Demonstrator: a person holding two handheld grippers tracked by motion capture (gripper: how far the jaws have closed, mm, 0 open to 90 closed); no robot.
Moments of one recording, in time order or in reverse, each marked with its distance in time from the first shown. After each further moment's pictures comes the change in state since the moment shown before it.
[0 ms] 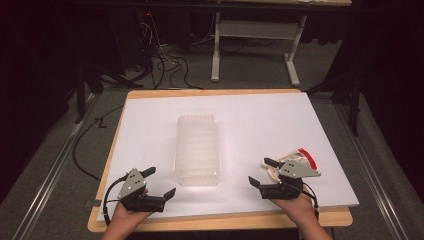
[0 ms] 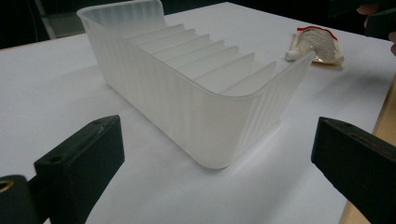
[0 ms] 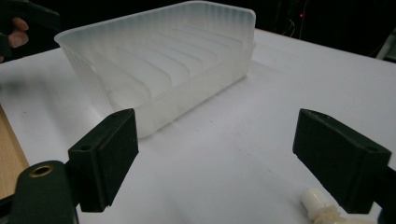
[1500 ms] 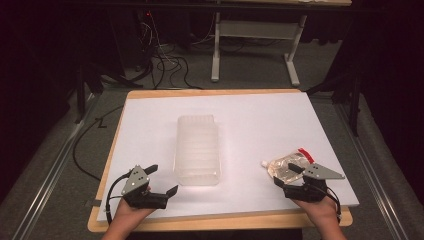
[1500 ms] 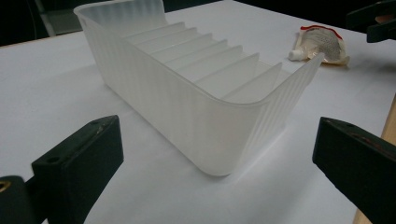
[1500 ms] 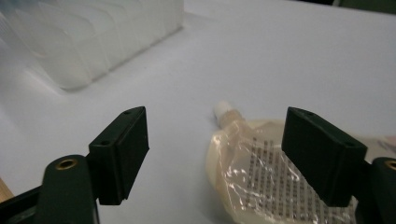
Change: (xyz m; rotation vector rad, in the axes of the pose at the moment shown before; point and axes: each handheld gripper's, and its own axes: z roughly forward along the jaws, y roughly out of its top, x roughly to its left) left arm 0.001 0.003 0.011 0.016 -0.003 -0.001; right arm -0.042 -0.034 -0.041 0.111 -0.135 0.098
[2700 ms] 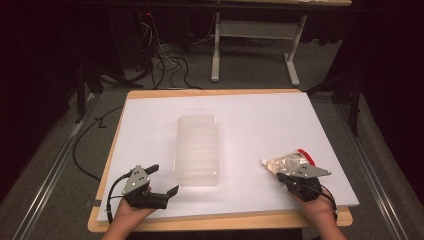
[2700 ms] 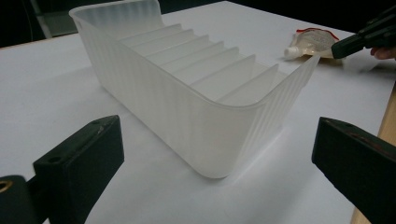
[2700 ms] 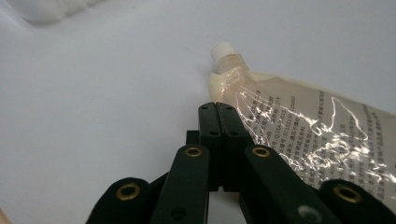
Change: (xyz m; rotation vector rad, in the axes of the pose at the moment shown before) left arm 0.000 0.000 0.000 -0.005 -0.009 0.004; right arm -0.005 -0.008 0.019 0.161 -0.005 -0.112
